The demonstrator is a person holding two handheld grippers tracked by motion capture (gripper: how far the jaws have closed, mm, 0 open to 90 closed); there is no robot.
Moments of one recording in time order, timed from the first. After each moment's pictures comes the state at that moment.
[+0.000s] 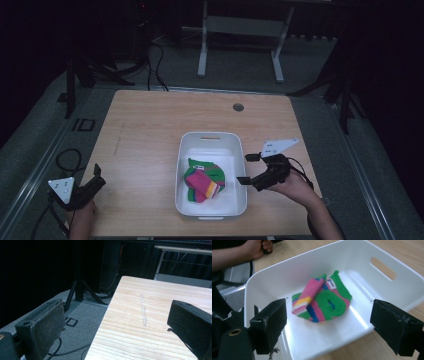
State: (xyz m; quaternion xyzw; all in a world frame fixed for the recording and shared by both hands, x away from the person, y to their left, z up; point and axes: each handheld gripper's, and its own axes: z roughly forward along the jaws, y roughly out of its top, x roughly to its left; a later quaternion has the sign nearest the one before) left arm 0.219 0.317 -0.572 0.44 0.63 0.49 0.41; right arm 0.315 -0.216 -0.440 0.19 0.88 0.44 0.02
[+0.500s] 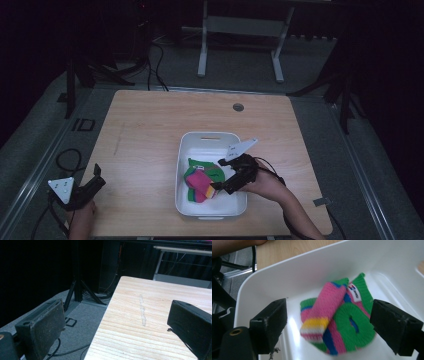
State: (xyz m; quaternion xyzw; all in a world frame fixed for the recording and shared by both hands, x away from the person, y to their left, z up) left arm 0.219 0.318 -0.572 0.44 0.63 0.49 0.41; right arm 0.321 -0.138 -0.459 0.14 0.91 0.39 -0.01
